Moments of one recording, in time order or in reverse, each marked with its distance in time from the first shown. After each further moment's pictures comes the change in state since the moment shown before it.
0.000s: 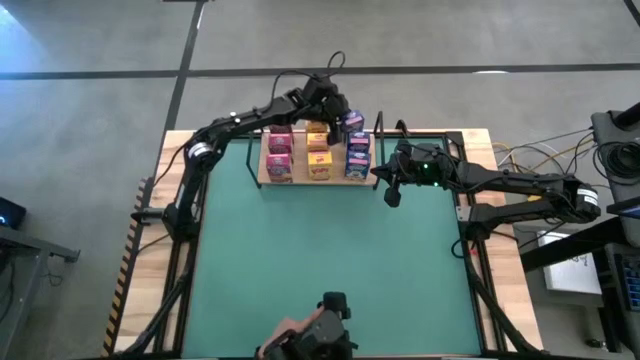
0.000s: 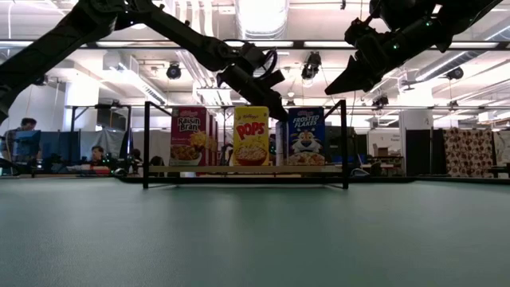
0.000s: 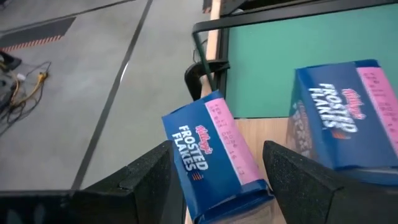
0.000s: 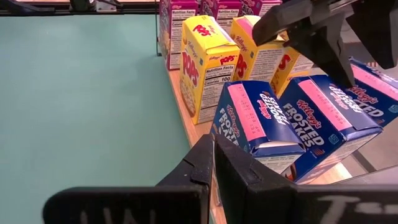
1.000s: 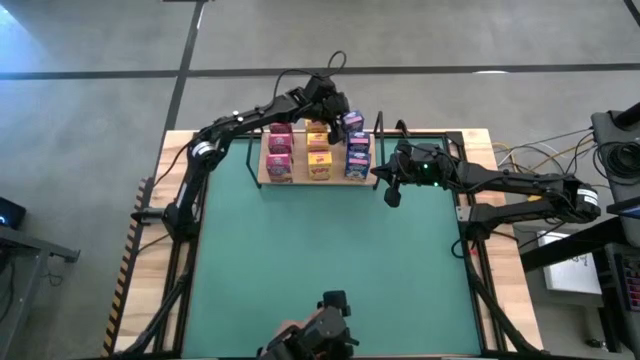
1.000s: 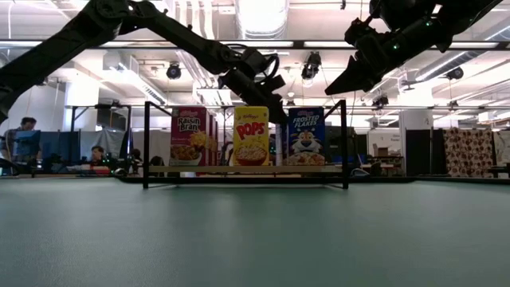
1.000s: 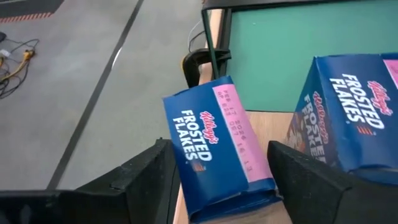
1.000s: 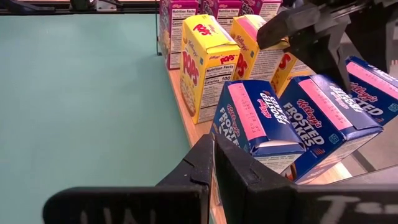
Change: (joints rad) left arm 0.012 0.041 0.051 -0.052 0.009 -0.072; right arm 0.000 0.000 0.000 -0.002 0.000 -0.002
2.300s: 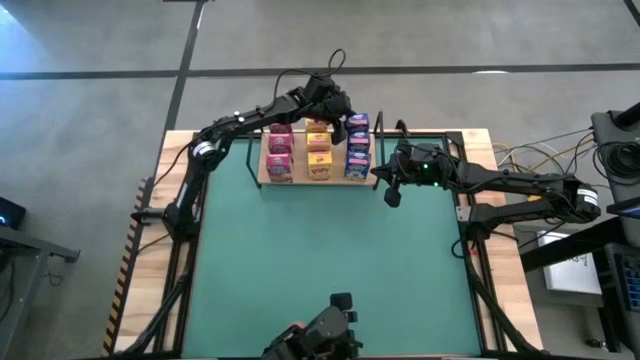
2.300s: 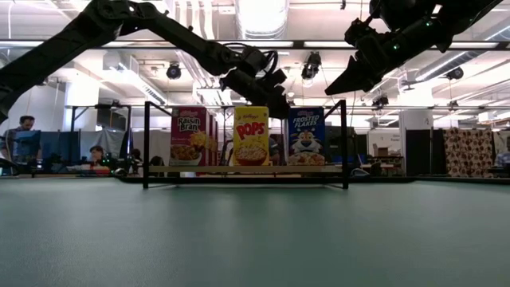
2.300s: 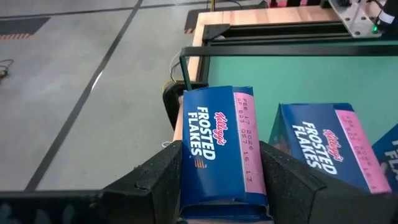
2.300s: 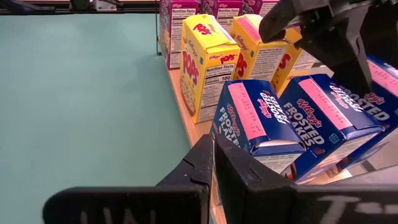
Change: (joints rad) left arm -0.001 0.009 0.000 0.080 0.126 -0.062; right arm 0.000 0.000 0.000 -0.001 0.000 0.000
